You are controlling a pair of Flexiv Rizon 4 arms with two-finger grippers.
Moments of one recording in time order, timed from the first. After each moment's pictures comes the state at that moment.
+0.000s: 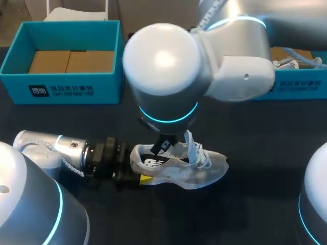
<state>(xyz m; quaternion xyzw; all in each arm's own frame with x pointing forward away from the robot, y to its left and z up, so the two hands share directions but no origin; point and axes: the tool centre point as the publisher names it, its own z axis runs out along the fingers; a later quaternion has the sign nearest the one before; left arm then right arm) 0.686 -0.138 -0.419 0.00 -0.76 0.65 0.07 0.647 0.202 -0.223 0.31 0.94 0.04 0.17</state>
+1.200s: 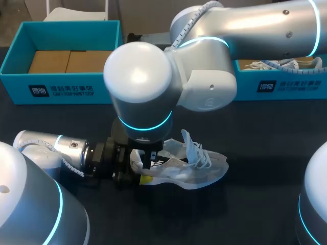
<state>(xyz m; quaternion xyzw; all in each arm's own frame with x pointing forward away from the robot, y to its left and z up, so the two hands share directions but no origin) 0.686 -0.138 -0.419 0.00 -0.76 0.65 0.07 0.656 0.246 -0.278 0.09 0.99 0.00 0.13</state>
